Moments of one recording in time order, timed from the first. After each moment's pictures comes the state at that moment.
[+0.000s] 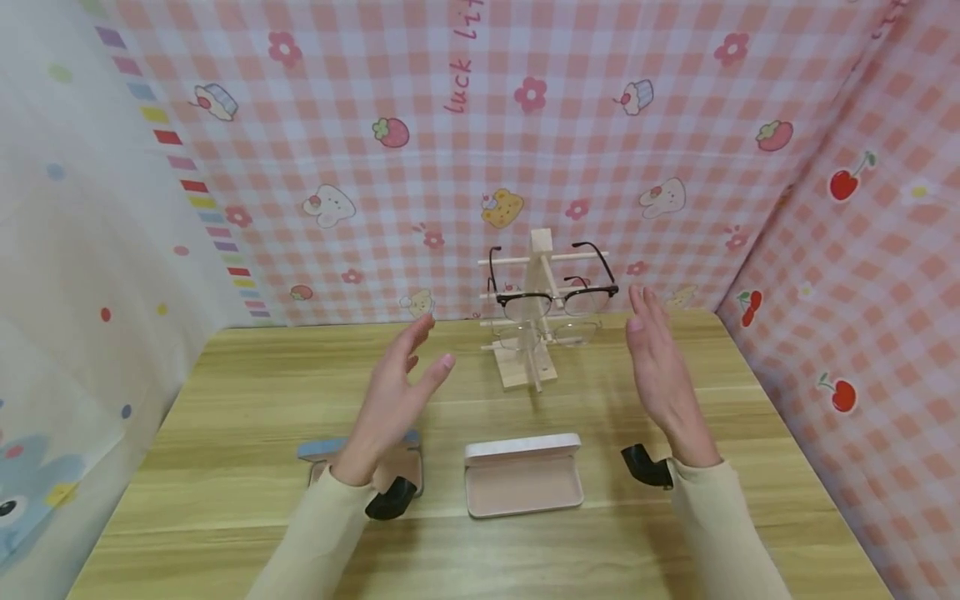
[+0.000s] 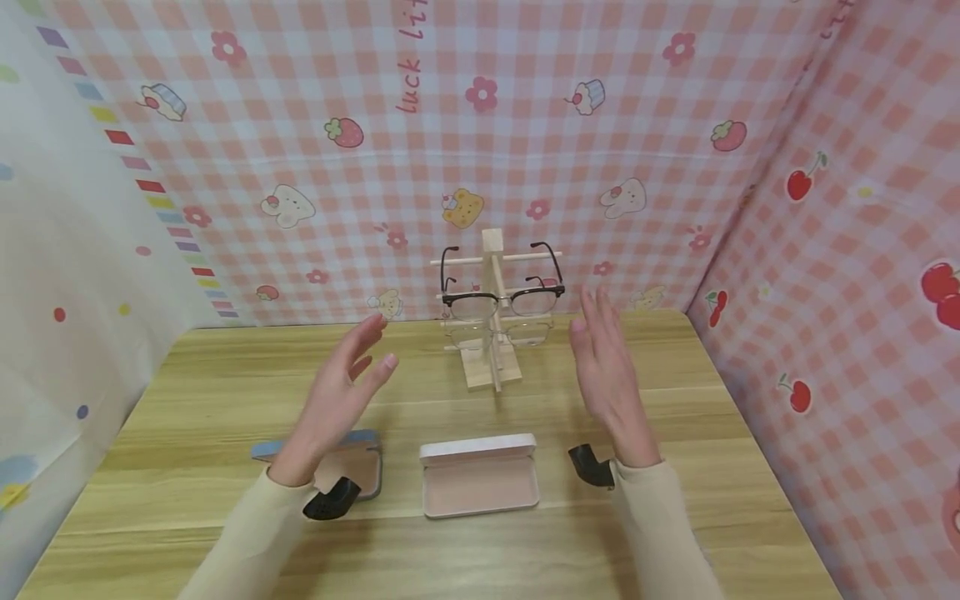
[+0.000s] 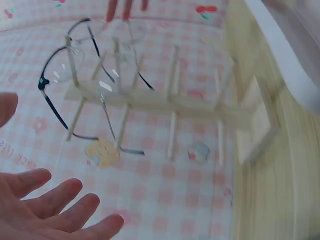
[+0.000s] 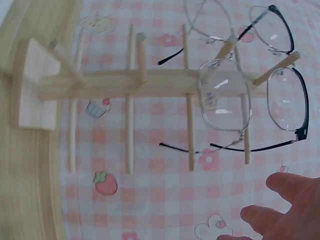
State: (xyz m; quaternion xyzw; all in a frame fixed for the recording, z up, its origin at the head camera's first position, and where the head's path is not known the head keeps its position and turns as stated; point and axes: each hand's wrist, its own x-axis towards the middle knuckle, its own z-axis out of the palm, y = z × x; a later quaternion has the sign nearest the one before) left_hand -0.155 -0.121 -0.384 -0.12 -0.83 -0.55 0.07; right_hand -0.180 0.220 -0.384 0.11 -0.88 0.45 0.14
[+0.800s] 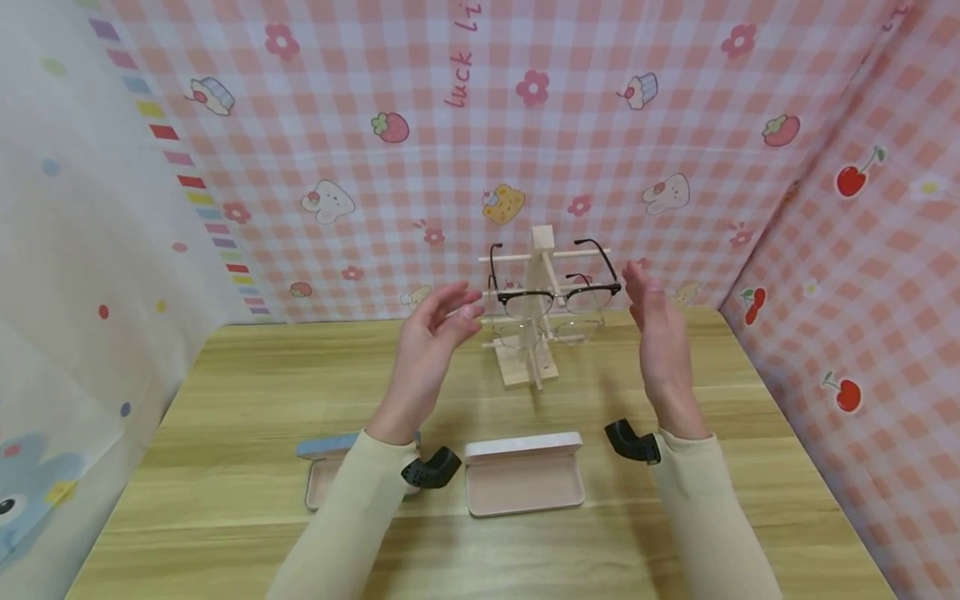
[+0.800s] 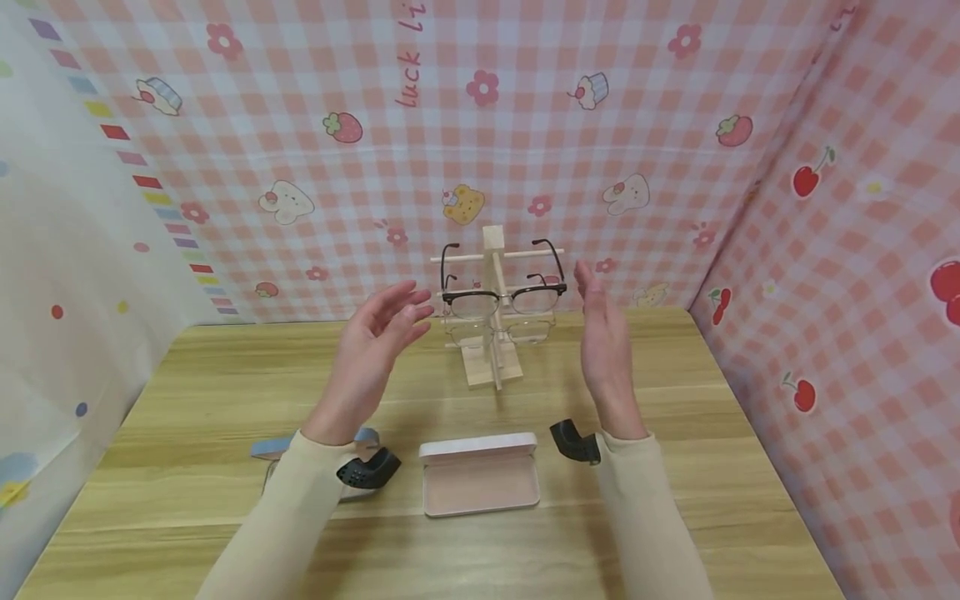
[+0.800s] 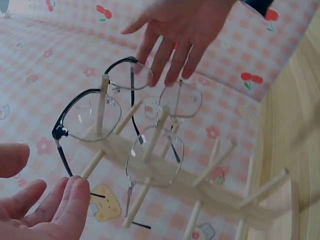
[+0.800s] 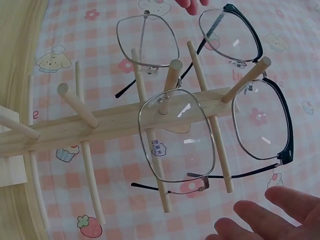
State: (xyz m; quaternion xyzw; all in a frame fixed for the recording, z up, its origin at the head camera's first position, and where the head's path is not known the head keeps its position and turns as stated) left_hand -0.184 -0.073 -0.355 -0.10 -0.62 -0.77 0.04; right_hand -0.195 0.200 -0.358 0.07 -0.76 0.62 0.17
